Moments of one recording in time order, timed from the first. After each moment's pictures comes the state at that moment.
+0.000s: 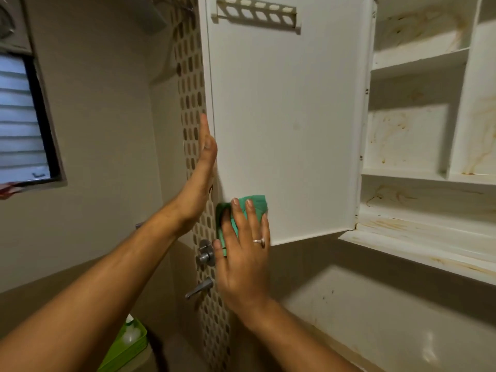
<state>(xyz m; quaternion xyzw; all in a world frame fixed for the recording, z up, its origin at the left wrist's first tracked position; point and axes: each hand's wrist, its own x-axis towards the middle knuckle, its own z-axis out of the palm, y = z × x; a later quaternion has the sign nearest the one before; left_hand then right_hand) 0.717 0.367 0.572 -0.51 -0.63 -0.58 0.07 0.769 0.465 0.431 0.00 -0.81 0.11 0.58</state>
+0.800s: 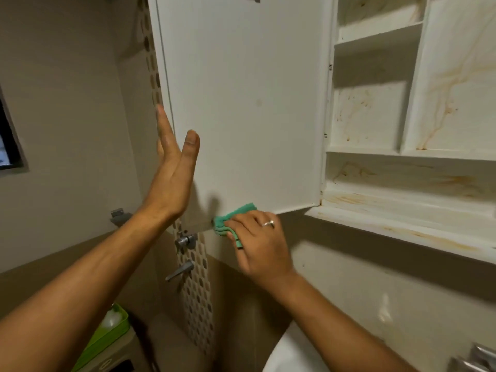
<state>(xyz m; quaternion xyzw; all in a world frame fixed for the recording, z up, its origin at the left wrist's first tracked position) 0.744 0.392 0.548 -0.40 -0.69 -0.57 0.20 0.816 0.552 0.409 0.07 -0.84 0.00 0.53</state>
